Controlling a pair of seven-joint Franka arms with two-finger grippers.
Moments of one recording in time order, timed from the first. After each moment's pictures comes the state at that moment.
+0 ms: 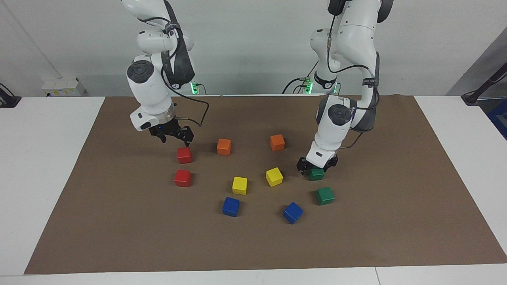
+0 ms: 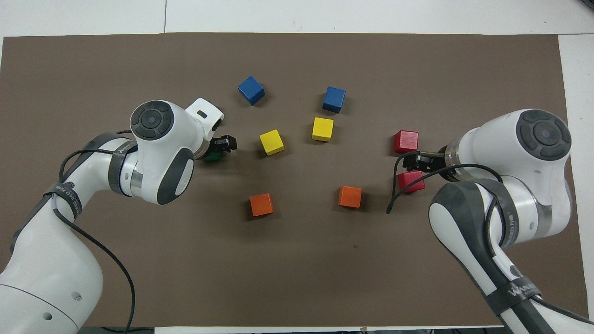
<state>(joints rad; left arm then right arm) -0.25 0.35 -0.12 -1.96 0.04 2.34 -0.46 0.08 -0.01 0.10 -2.15 0.03 2.13 0.37</state>
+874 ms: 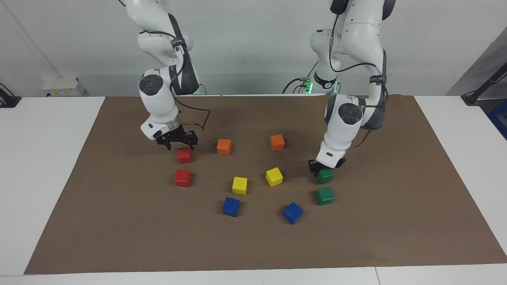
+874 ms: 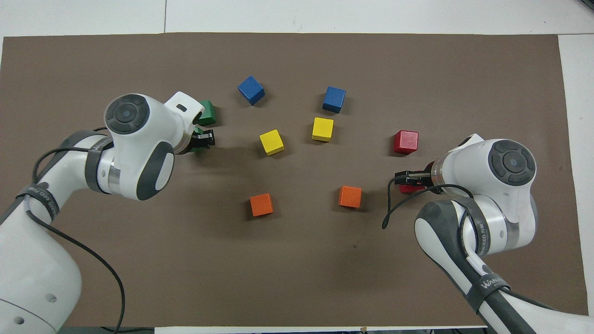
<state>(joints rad) -0.17 0.30 -0.11 -1.93 0.05 2.28 -0.42 0.08 0.03 0.10 -2.30 0.03 2.34 0.22</state>
